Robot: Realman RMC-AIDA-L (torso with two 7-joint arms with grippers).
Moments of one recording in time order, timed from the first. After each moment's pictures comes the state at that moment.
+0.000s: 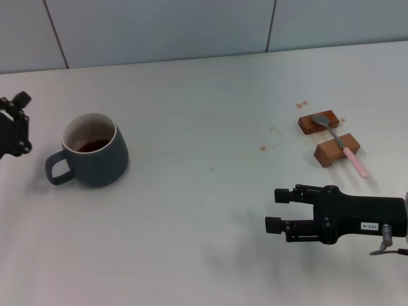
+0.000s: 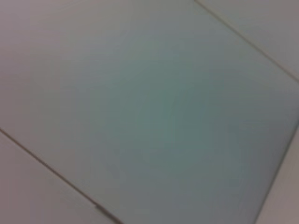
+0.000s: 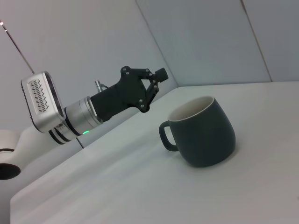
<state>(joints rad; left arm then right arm) -0.46 -2.08 0.46 0.20 1.35 1.27 0.37 0.37 2.08 -0.73 -0.58 -1.96 -1.63 1.39</state>
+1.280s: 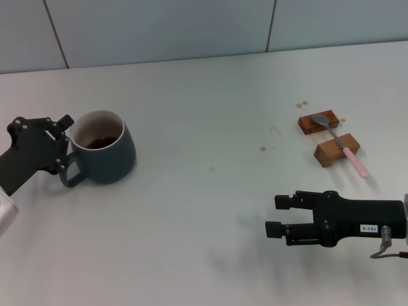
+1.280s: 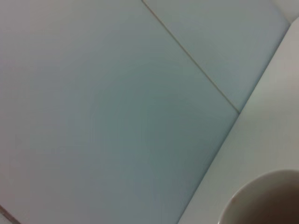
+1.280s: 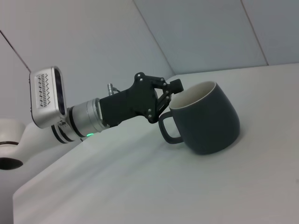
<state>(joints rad) -0.48 -2.08 0.69 0.22 1.35 1.15 0.12 0.38 2.07 -0.73 -0.58 -1.99 -1.62 1.45</state>
